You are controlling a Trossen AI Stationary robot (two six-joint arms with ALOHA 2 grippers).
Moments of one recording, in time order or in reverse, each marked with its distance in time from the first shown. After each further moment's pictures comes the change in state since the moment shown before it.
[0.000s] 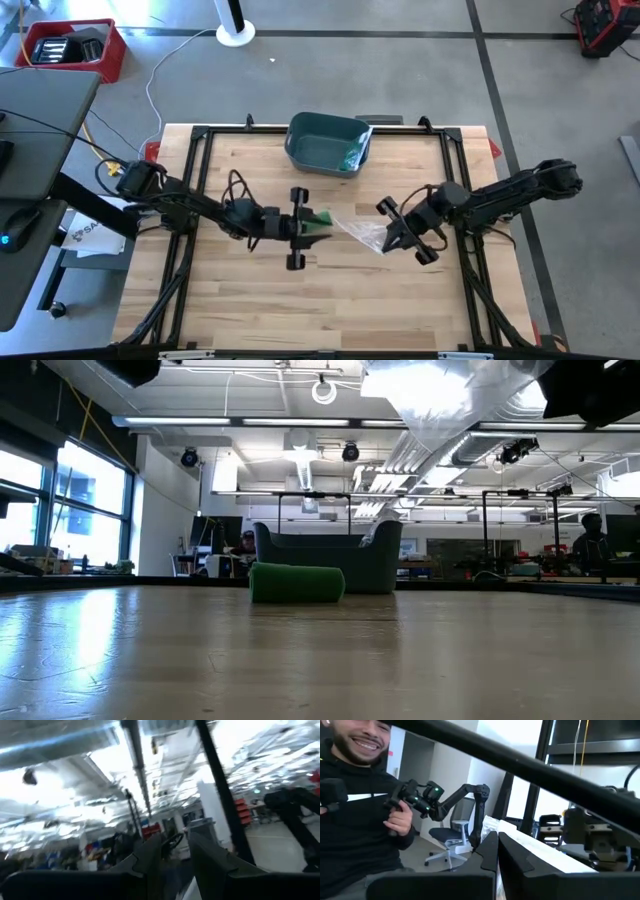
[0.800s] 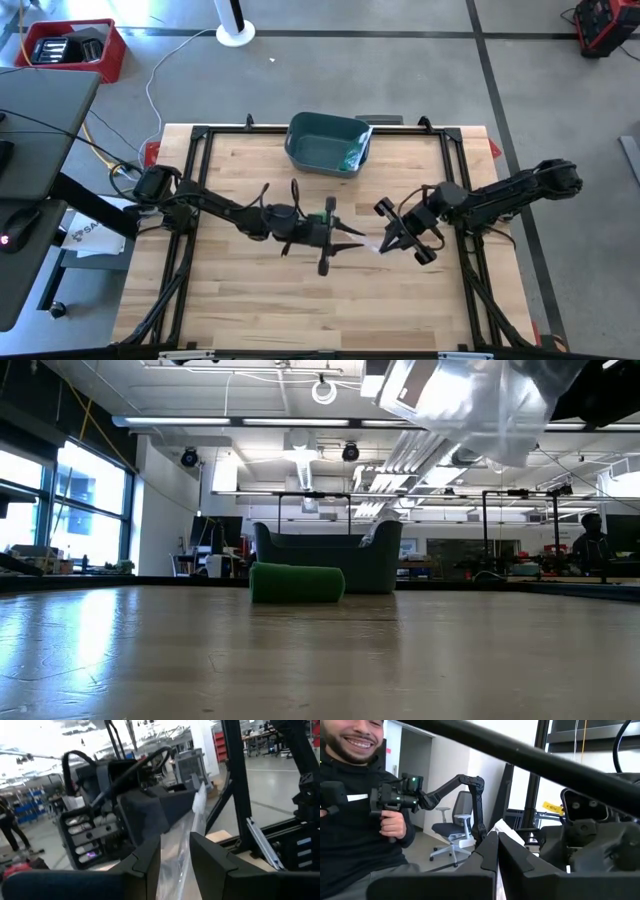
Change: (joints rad) left arm 0.016 0.134 0.274 -0.533 -0.025 -0.051; right arm -0.002 0.000 0.000 -0.047 0.001 0.026
